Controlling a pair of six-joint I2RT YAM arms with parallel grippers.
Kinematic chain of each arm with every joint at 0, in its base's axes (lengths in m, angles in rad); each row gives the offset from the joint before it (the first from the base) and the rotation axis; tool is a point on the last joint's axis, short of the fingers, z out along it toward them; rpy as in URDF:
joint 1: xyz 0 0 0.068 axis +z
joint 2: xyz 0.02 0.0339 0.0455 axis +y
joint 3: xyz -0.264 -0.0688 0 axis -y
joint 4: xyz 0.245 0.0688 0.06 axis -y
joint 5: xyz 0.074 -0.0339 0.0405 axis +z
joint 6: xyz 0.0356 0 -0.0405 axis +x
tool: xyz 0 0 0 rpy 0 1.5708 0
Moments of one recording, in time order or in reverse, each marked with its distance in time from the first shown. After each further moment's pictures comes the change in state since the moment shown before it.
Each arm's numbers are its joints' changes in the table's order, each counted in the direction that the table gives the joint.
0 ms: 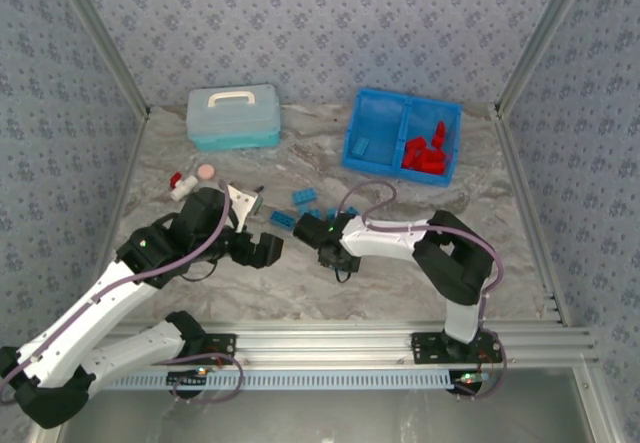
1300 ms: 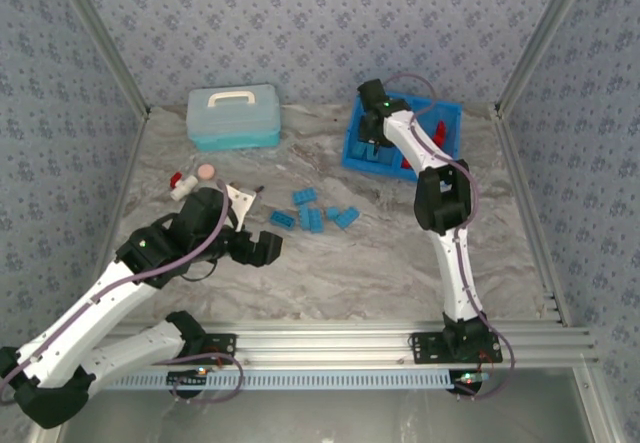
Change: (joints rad) left arm 0.000 -0.002 0.000 0.000 0.023 -0.018; right arm -0.668 0.576 1.118 -0.155 0.040 -0.712
